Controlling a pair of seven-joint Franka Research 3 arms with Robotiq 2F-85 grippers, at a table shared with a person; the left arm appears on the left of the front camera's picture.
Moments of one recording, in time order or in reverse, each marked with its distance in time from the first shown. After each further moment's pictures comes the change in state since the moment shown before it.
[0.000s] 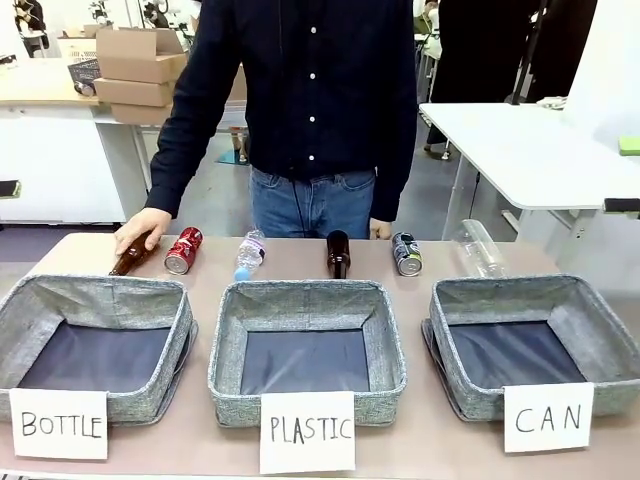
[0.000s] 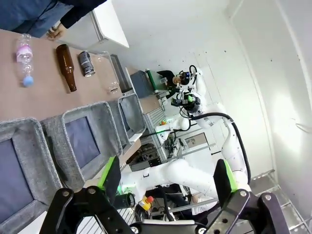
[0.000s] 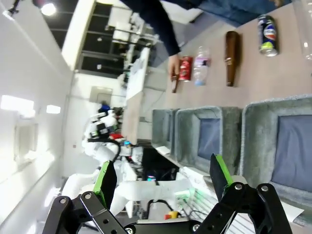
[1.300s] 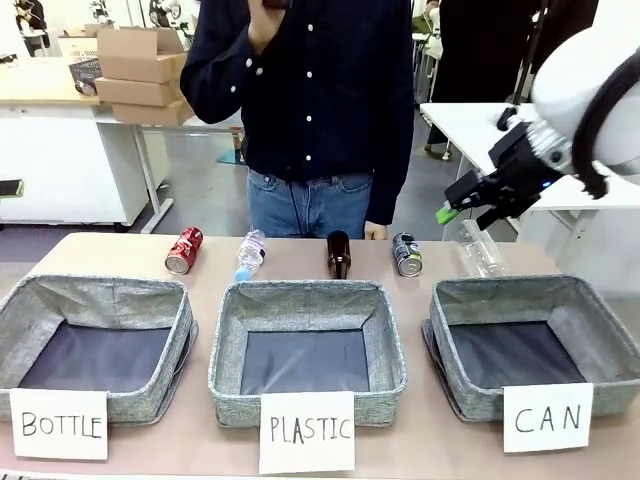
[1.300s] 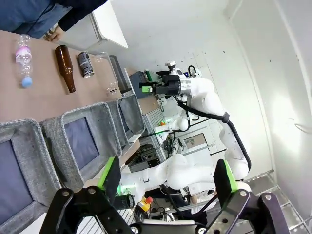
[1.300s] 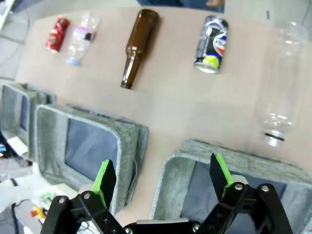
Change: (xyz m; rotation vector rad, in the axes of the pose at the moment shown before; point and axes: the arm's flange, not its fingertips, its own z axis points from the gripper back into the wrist) left arm 0.001 0.001 -0.002 -0.006 -0.002 0.000; right arm 0.040 0.016 -0.231 -0.708 0.283 0.433
